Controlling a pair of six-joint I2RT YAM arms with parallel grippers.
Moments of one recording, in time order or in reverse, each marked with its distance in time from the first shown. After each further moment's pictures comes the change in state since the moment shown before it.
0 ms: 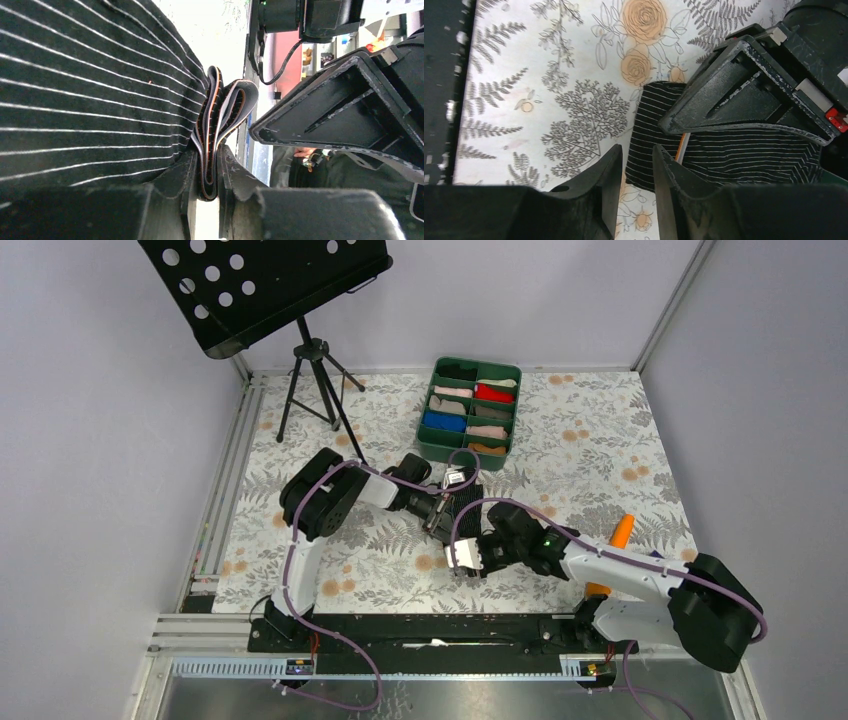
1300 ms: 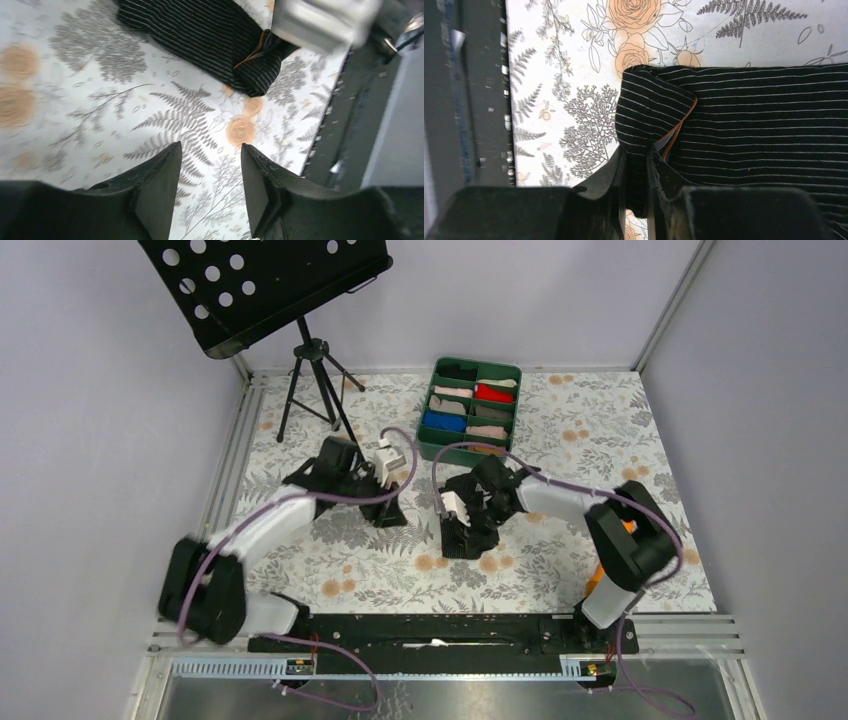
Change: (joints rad) left arm 0.219 -0.751 -0.203 -0.515 -0.470 0.545; right arm -0.207 0.487 0.383 -0.352 -0.267 0.066
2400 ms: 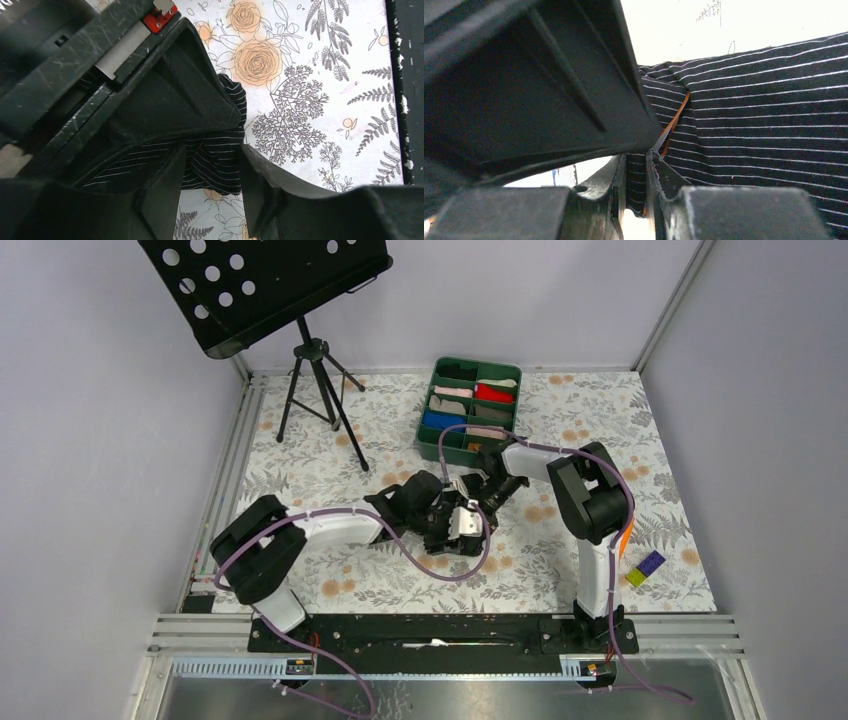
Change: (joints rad) left arm -0.491 0.203 -0.007 0.360 -0.276 0.411; right arm -0.159 0.407 0.360 -0.447 -0.272 0.000
